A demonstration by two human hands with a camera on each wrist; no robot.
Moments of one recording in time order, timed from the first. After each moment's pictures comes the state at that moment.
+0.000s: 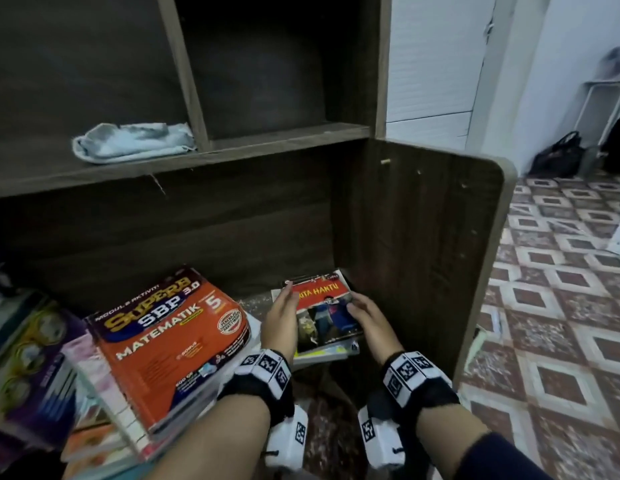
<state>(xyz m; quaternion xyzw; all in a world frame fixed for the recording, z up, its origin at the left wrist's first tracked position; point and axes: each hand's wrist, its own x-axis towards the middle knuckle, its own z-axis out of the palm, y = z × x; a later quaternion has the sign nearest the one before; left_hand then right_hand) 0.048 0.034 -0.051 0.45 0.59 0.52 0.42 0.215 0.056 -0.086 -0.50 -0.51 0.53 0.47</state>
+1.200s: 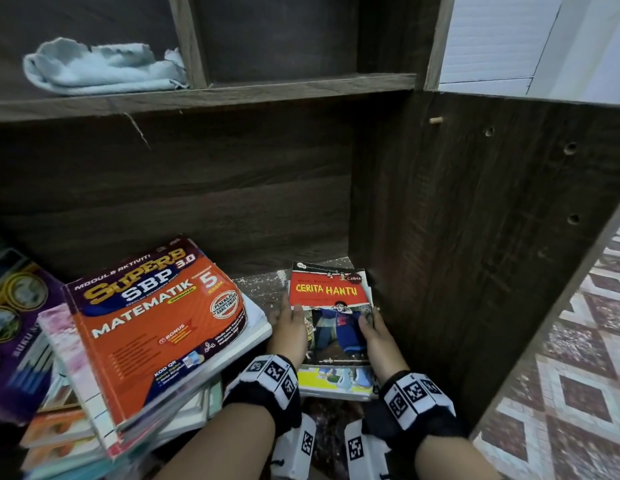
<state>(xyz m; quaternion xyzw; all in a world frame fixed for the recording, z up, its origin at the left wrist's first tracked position) 0.050 0.059 -0.106 0.43 0.71 0.40 0.38 0.201 0.067 -0.125 -0.56 -0.43 0.58 0.41</state>
